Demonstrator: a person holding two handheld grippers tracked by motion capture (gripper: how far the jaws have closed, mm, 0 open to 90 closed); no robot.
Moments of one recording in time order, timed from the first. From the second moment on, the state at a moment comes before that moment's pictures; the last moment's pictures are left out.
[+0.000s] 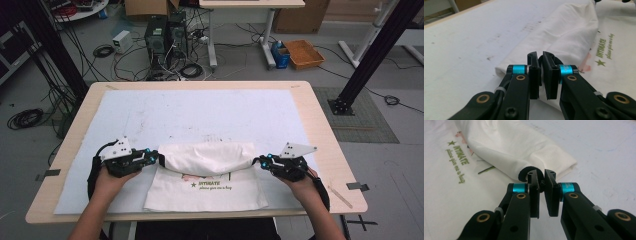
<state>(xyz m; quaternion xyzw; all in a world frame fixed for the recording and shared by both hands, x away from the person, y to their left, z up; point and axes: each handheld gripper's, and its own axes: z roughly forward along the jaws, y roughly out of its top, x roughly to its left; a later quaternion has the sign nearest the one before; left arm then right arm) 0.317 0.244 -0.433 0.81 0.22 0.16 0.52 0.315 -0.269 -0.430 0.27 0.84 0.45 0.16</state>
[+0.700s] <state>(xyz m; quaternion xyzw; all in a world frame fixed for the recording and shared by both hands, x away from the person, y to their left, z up) 0.317 0.259 -0.434 0.77 0.31 0.10 0.55 0.310 -0.282 -0.431 0.29 0.82 0.47 0.13</state>
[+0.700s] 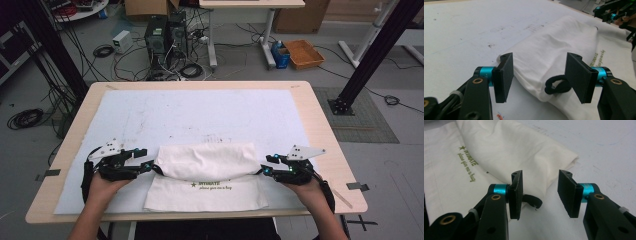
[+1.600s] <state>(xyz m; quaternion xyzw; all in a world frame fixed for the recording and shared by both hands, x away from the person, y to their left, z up) 0.289 0.242 -0.450 0.85 0.27 0.10 0.45 0.314 -0.269 -0.449 0.26 0.87 0.42 0.10</state>
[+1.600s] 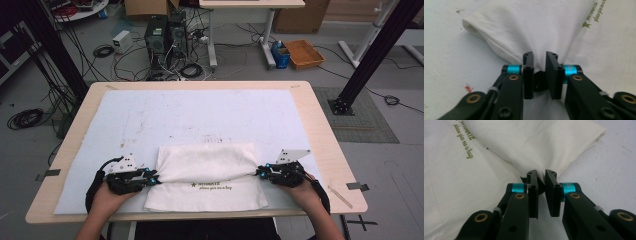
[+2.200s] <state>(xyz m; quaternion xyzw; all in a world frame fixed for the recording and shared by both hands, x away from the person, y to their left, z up) 0.261 0.268 -0.443 0.81 0.24 0.08 0.53 0.276 -0.277 -0.426 0.23 0.86 0.45 0.12</state>
